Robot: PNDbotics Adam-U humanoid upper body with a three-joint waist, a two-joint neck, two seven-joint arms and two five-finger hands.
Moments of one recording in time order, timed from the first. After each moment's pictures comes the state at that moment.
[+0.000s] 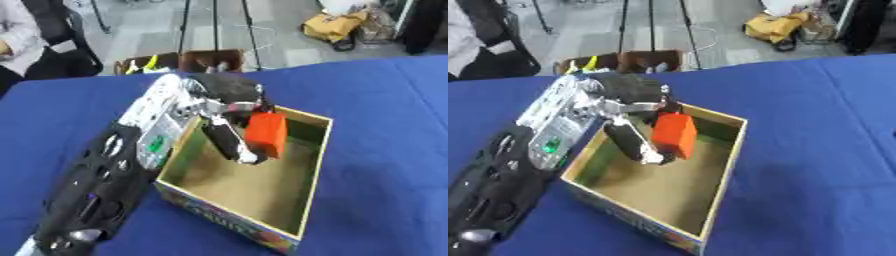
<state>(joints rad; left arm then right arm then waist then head) -1.07 0.22 -0.34 -1.32 -0.96 -0.30 -0.81 -0.31 -0.26 -0.18 -1.96 0.23 0.03 -0.27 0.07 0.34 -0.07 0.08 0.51</state>
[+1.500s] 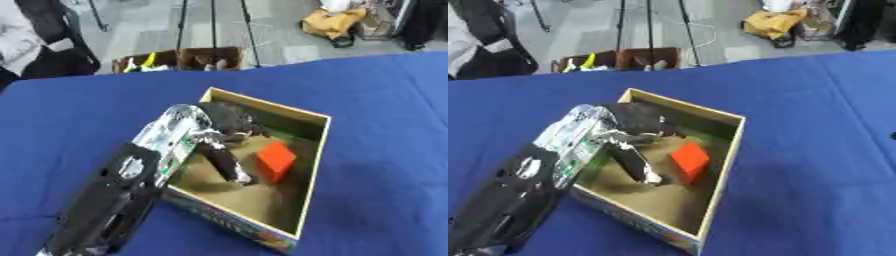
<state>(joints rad) -1.05 0.19 -0.33 -1.26 -1.14 -0.35 -0.76 -0.30 -0.25 -0.18 -1.96 0.23 0.03 -0.28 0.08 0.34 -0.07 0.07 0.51</state>
